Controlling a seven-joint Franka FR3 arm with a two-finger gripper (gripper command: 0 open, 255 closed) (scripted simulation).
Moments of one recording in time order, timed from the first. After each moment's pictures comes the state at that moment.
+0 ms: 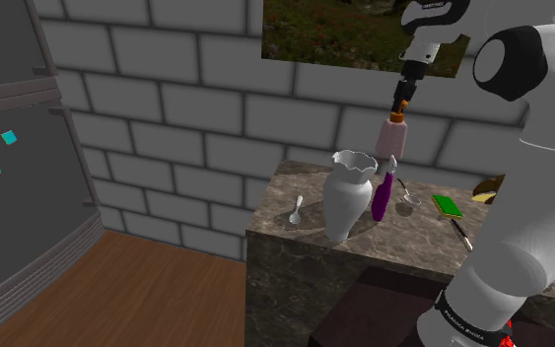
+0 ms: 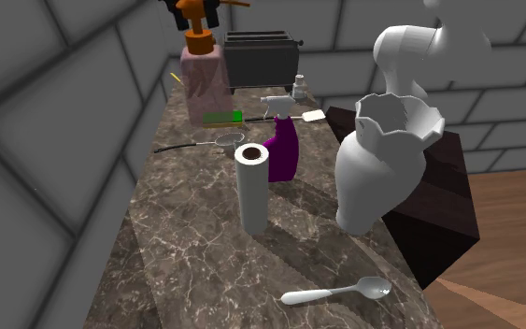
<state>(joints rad) -0.13 0.13 -0.75 -1.48 0.23 1.49 -0.89</state>
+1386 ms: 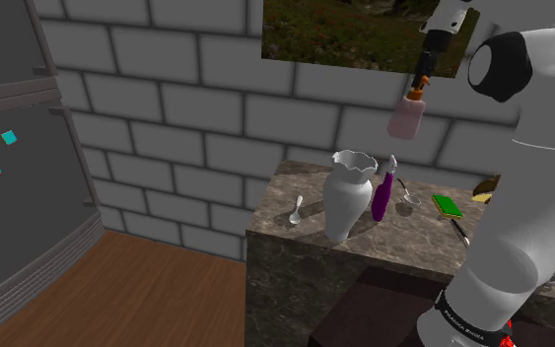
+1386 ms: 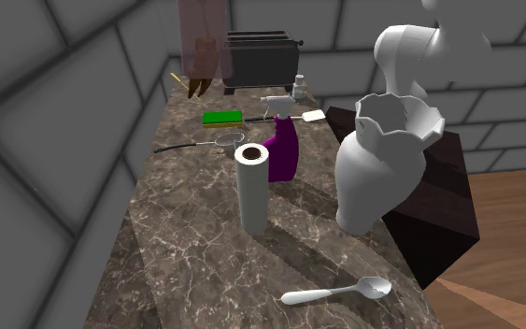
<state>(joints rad) -0.22 0.18 -0.79 -1.19 0.27 1.23 -0.94</state>
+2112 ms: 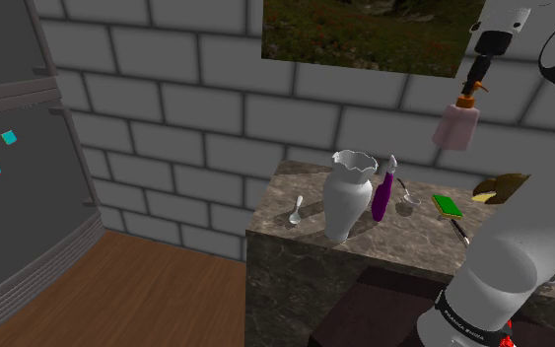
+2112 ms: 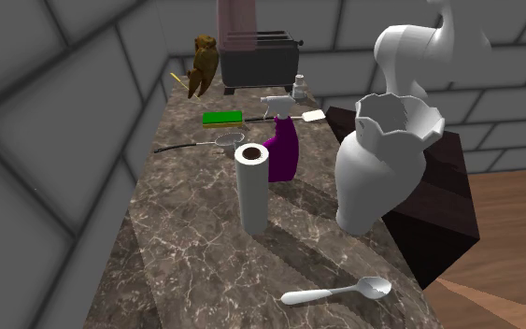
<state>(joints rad) -0.23 -0.11 -0.82 -1.44 0.04 1.25 -1.05</state>
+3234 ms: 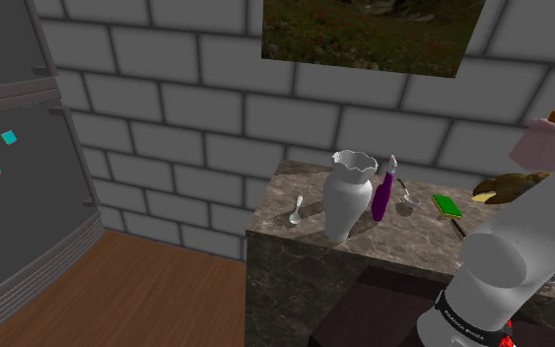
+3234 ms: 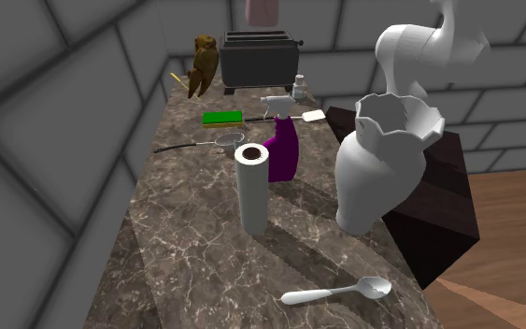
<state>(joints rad) -0.34 -0.25 -1.03 -1.46 -0.14 1.19 -1.40</state>
